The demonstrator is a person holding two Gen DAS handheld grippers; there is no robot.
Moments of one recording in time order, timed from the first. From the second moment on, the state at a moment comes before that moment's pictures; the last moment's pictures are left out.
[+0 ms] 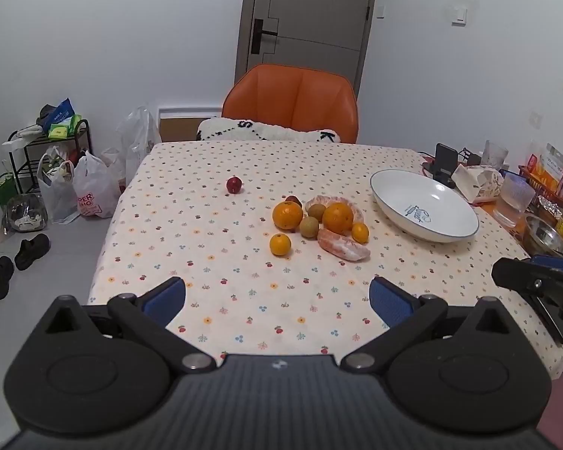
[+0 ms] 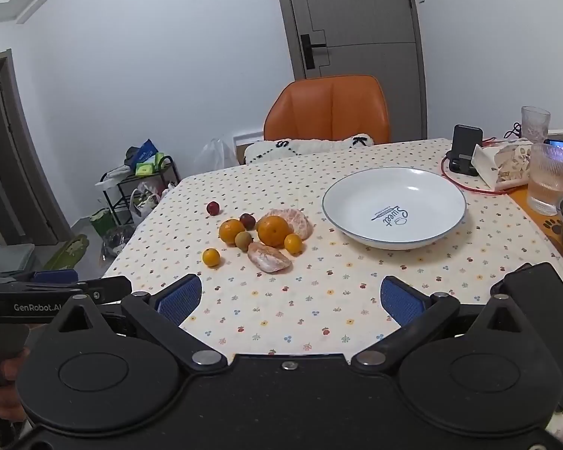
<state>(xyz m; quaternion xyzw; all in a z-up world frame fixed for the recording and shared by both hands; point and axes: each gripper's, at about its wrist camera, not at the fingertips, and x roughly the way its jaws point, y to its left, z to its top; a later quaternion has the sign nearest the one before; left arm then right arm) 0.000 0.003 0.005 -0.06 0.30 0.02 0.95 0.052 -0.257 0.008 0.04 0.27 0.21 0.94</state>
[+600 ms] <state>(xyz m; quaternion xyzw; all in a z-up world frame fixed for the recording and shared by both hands) 0.000 0.004 0.010 -0.06 0.29 0.02 0.95 0.052 -0.258 0.014 0.05 0.27 0.21 0.94</state>
